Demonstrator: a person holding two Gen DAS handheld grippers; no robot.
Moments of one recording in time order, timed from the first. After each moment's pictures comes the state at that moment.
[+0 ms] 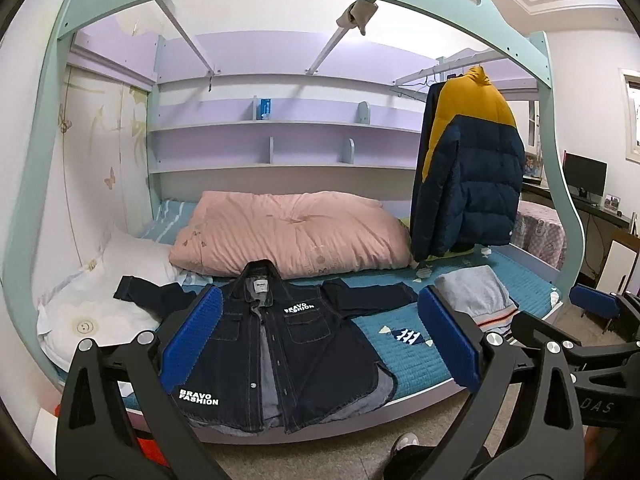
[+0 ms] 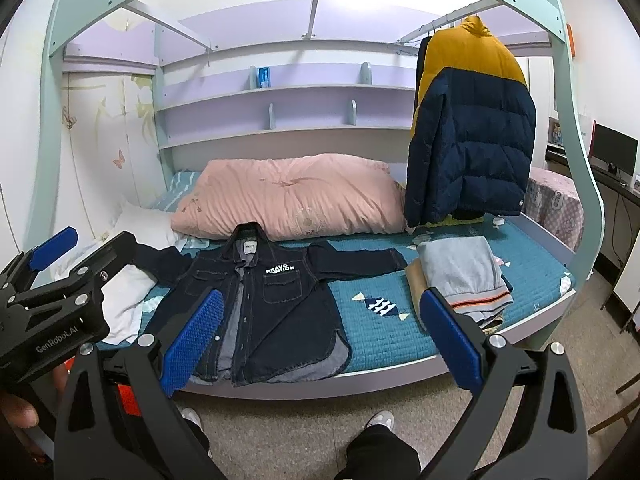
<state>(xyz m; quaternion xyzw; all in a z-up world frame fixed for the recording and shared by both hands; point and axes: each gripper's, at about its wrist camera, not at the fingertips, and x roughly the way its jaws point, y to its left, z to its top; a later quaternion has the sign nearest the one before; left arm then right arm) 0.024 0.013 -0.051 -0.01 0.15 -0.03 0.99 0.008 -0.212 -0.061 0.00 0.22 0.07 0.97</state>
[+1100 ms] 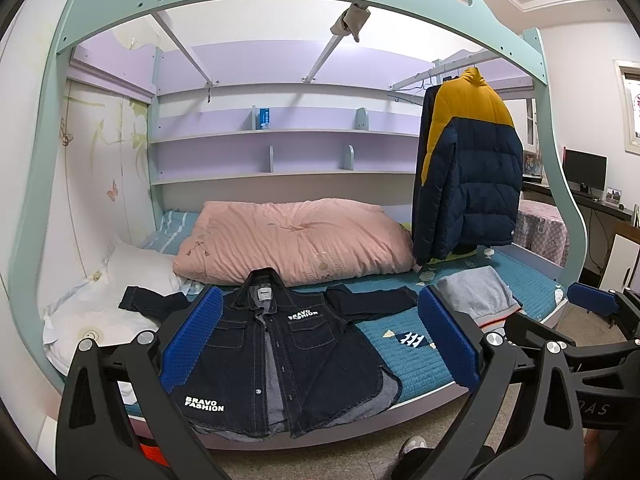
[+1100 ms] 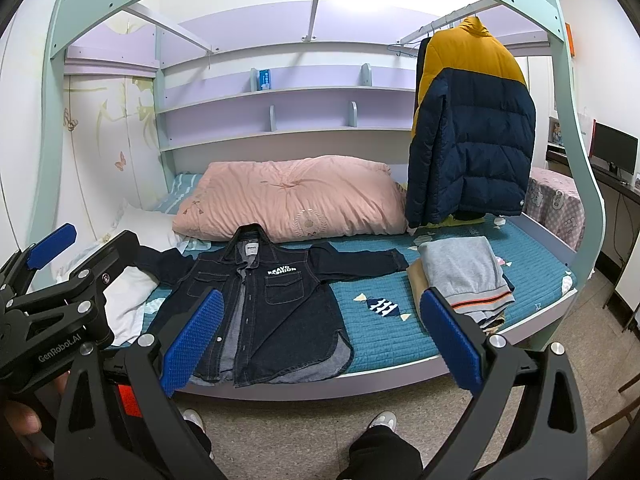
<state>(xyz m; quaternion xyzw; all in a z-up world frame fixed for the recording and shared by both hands) 0.023 0.001 -0.051 0.01 0.14 -0.02 0.99 0.006 -0.214 -0.062 0.00 0.22 0.08 0.97</state>
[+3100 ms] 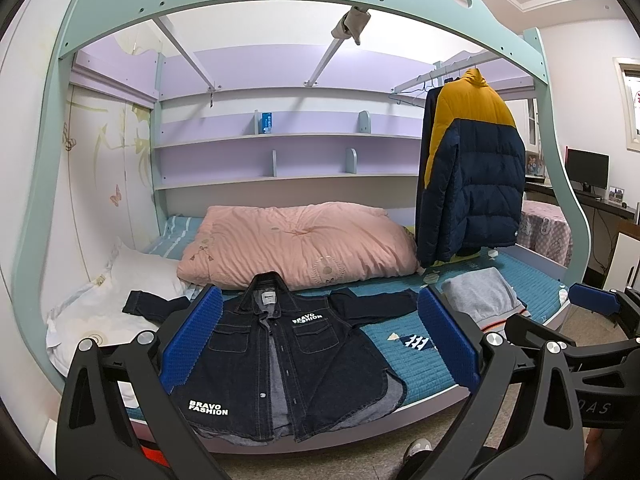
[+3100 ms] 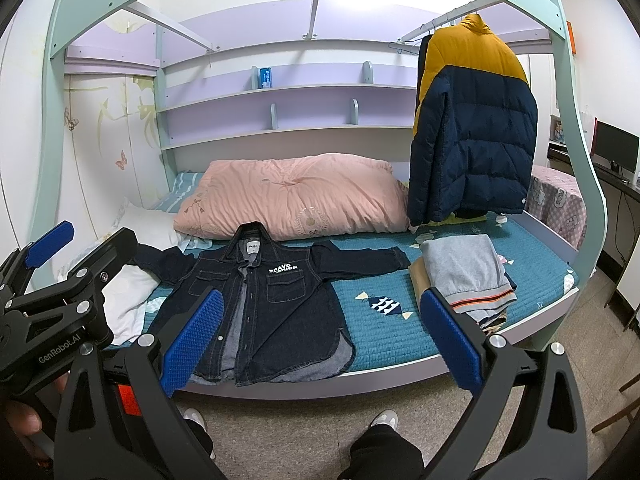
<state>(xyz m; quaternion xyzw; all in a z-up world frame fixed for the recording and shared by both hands) 0.019 -0.002 -0.050 0.01 0.13 -0.01 0.99 0.004 -0.209 -0.061 0.01 0.23 0.08 0.97</state>
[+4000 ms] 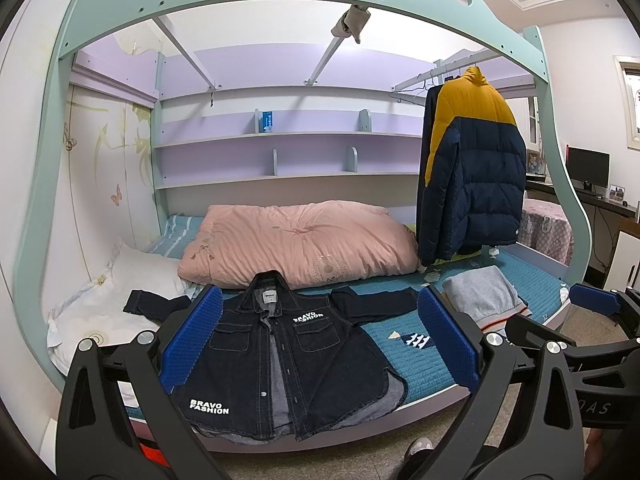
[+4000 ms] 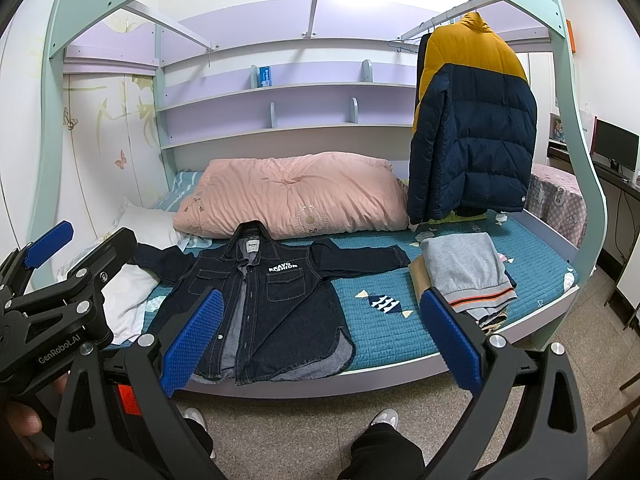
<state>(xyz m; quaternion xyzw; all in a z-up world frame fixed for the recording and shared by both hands) 0.018 -0.003 -0.051 0.01 0.13 -0.01 0.99 0.005 -0.209 -0.062 0.01 0.23 0.08 0.97</state>
